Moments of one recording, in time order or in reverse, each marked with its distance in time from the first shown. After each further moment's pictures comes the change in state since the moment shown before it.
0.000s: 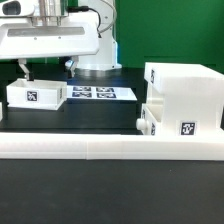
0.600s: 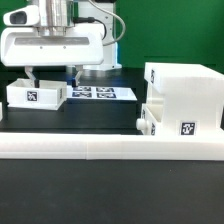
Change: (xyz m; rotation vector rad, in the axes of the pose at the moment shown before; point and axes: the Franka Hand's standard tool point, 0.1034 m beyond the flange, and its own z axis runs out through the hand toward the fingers) arm -0.013 -0.013 0.021 -0.024 0.033 0.129
